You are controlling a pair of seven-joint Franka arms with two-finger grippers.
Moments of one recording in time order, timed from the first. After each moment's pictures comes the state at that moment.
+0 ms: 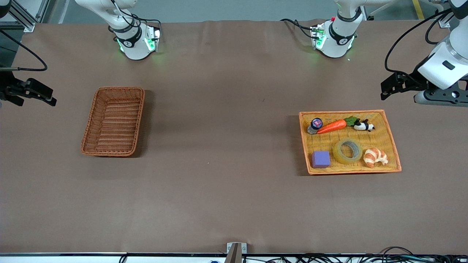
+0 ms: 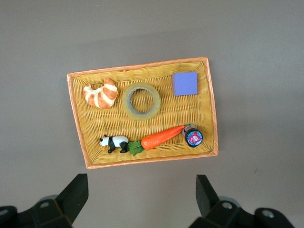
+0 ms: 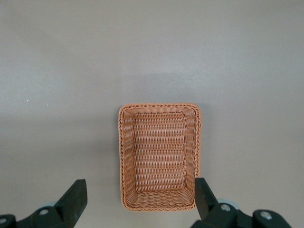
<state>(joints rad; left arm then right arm) -0.02 -0.04 -0.10 -1.65 -0.01 1.63 -0.02 -0.04 0.02 0.01 -1.52 0.01 1.55 -0.01</state>
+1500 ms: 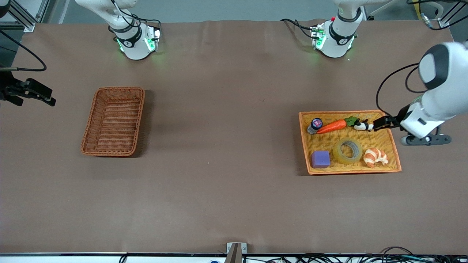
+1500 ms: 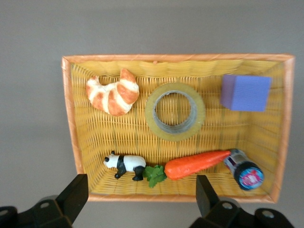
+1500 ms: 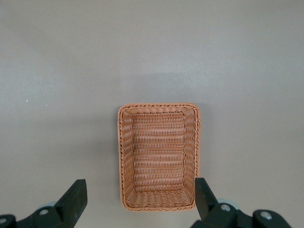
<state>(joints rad) 0.10 0.14 -0.09 -1.95 0.02 2.02 -0.01 -0.04 0.02 0.01 -1.52 0.01 1.55 -0.01</state>
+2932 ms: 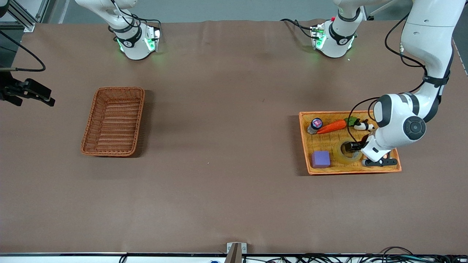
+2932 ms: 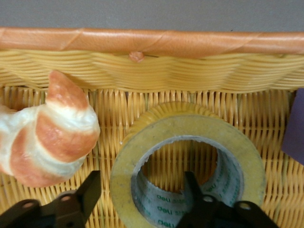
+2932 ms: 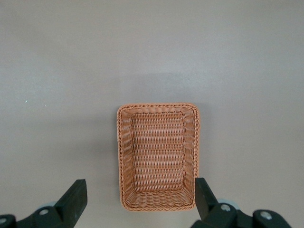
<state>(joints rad) 0.09 0.49 -0.10 -2.01 0.02 2.41 -0.04 -0.04 0.02 0.00 -1.52 0.01 1.55 -0.01</state>
